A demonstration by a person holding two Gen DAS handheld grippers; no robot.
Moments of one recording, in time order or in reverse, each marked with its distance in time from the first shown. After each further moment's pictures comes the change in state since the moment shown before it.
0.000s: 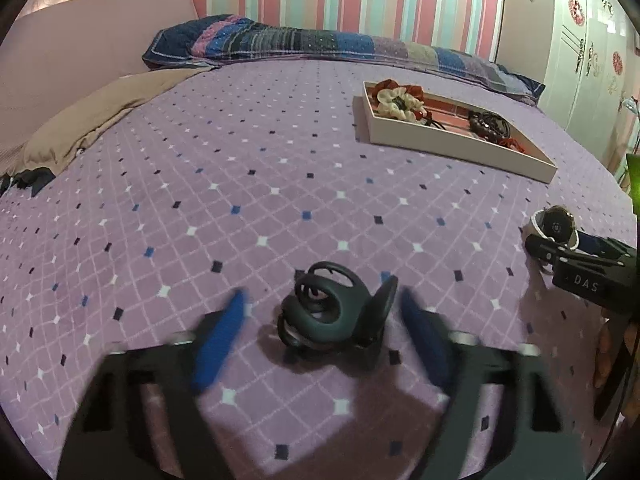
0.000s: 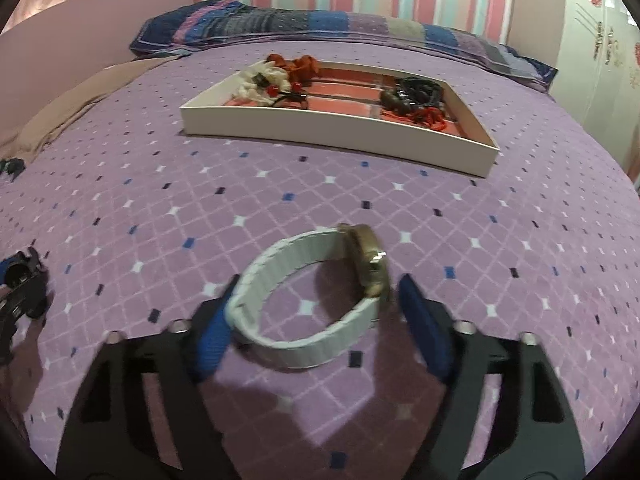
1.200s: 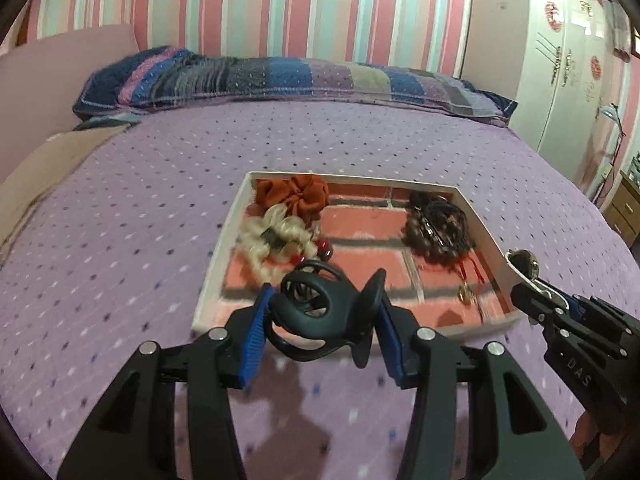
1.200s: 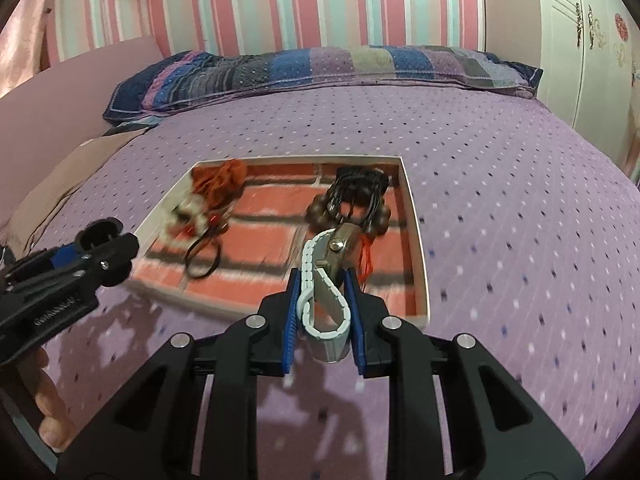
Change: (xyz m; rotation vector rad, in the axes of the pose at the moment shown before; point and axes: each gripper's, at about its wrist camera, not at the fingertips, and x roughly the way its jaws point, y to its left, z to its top) left arm 0.105 -0.139 0.198 0.050 -0.062 -0.099; right arm 0.019 -0.106 0.131 0.132 -0.100 0.014
